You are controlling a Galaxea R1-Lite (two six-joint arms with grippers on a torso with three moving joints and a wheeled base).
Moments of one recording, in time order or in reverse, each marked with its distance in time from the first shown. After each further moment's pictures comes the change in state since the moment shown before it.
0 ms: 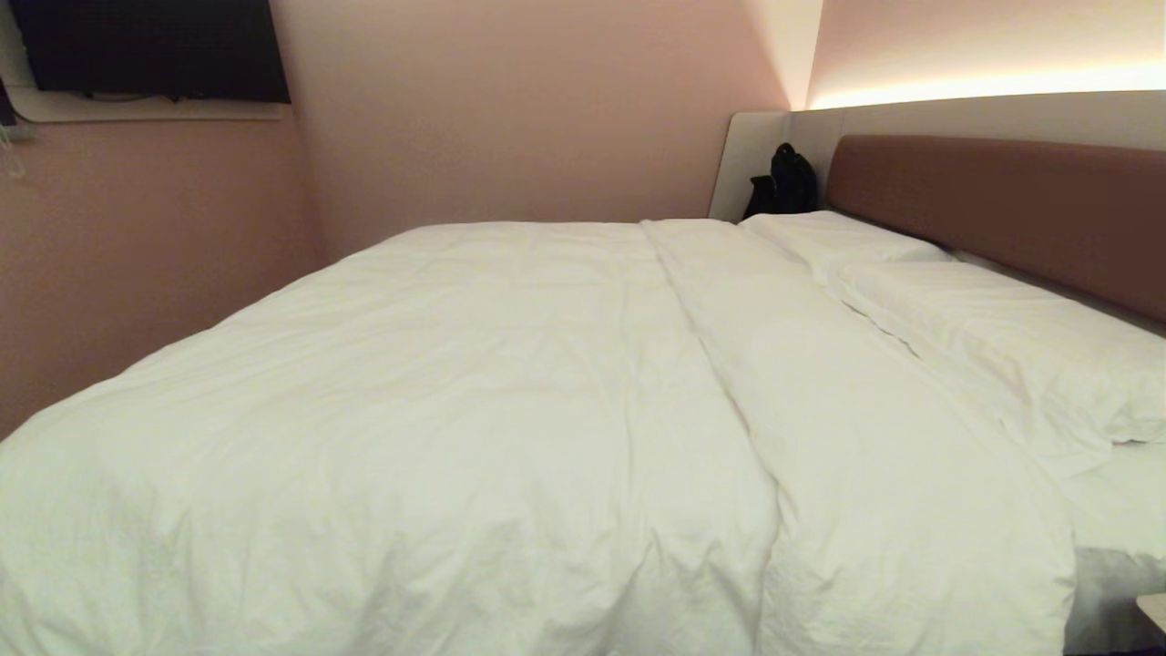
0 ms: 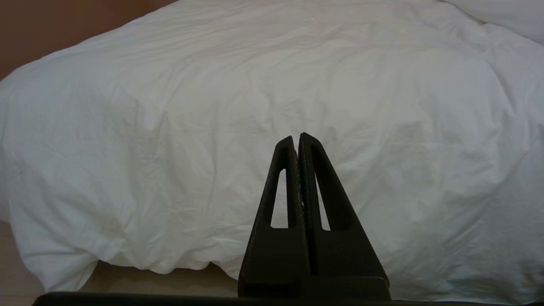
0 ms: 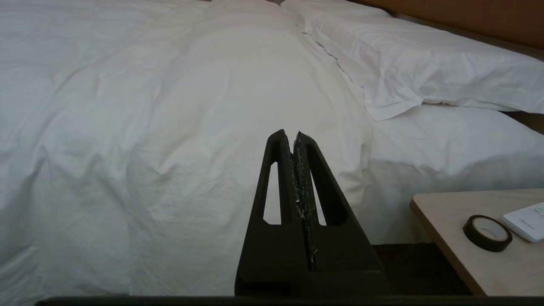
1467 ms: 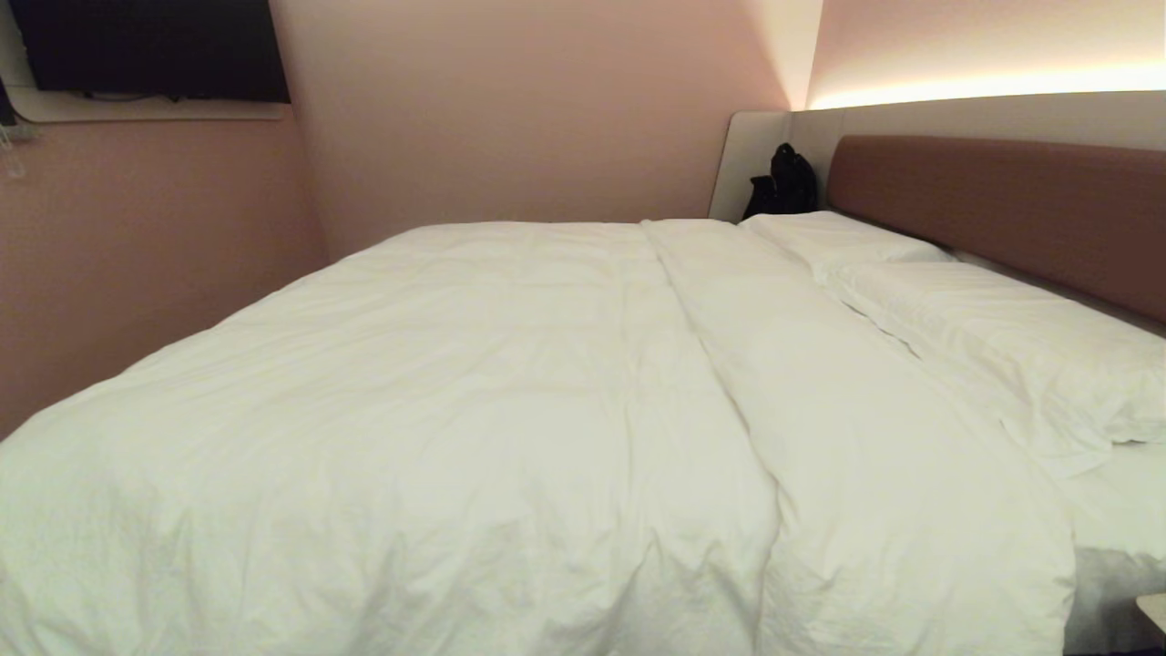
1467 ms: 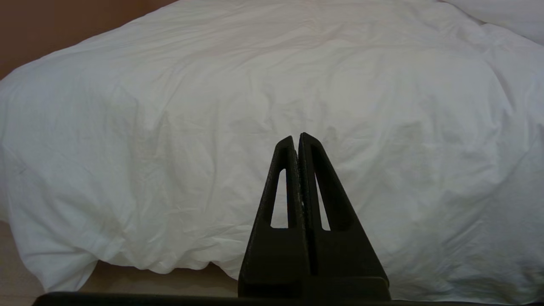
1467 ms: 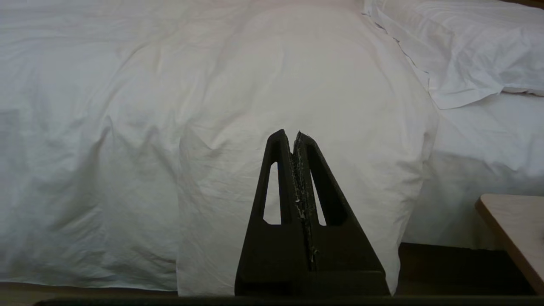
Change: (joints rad) left arm 0.000 0.000 0.000 0.000 0.000 0.000; right arm 0.000 -0.002 0.050 0.007 0.160 0.050
